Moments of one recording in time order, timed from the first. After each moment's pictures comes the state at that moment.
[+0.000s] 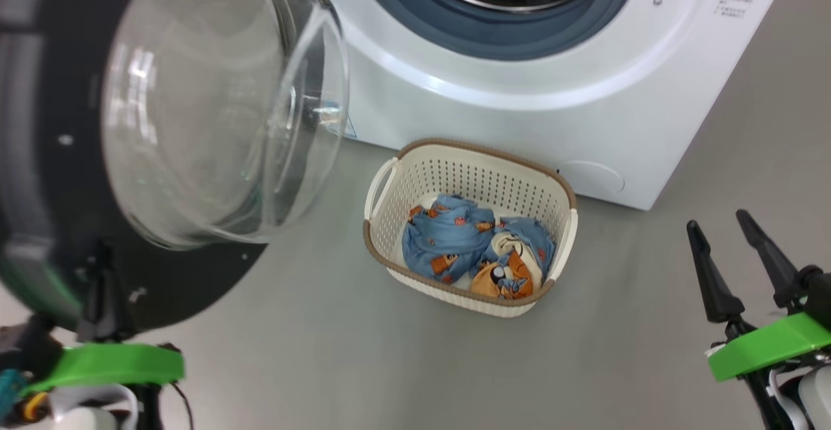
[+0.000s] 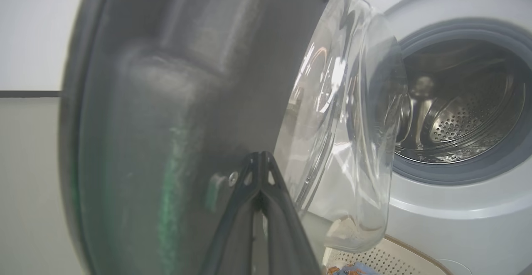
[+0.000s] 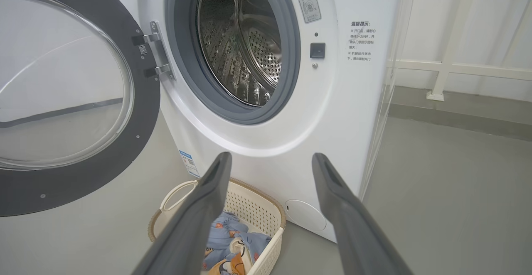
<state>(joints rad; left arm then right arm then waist) -0.25 0.14 0.05 0.33 -0.45 0.07 -0.25 -0.13 -0.35 0.11 0.21 0.40 0.12 -0.25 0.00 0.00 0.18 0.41</state>
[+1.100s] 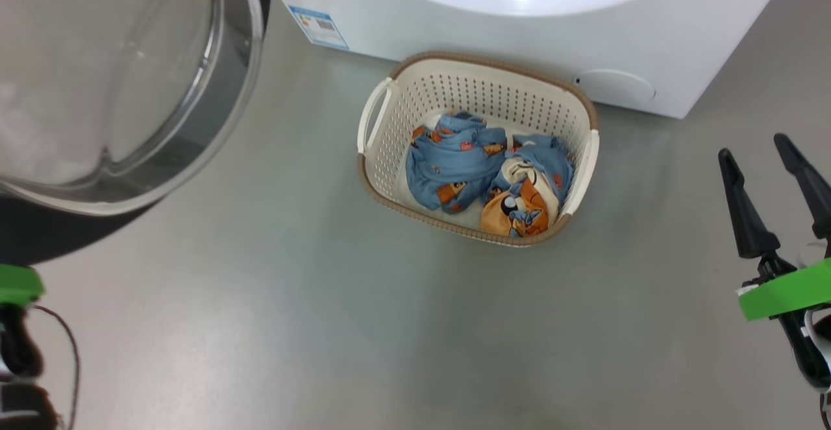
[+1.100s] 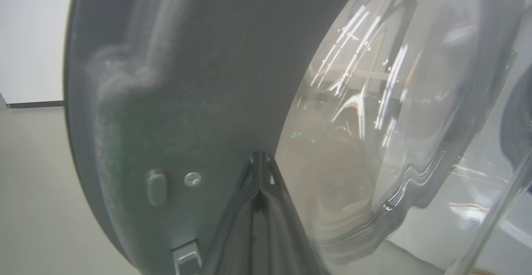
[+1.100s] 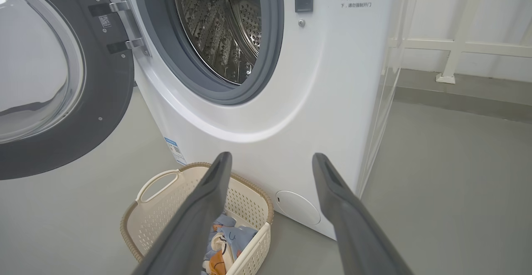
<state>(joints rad) -0.57 0.19 0.41 0.64 -0.30 0.00 -0.26 -0.25 -0.44 0.12 0.18 0.41 0.12 -0.25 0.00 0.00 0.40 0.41</state>
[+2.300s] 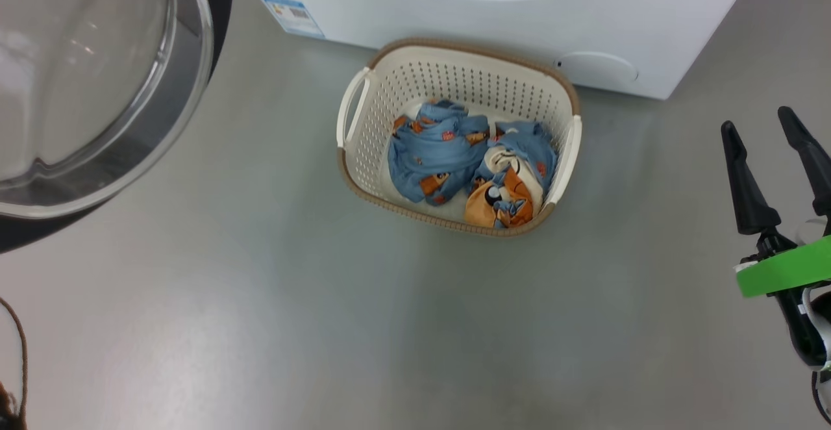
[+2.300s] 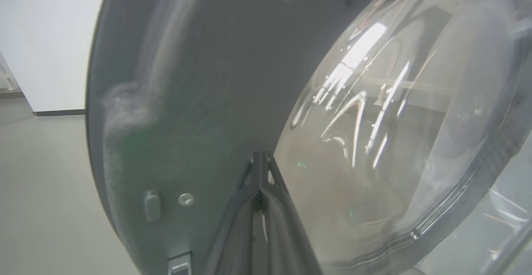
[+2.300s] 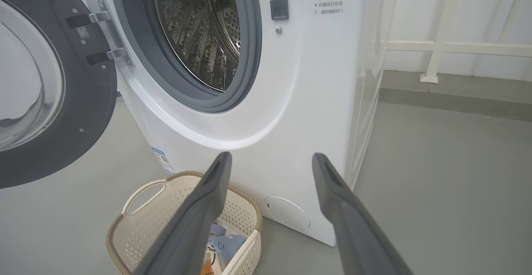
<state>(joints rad) -0.72 0.24 0.59 0.75 -0.17 -0.04 -0.26 -0.32 -0.43 0.12 0.20 0.41 0.12 -0.25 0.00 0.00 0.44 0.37</state>
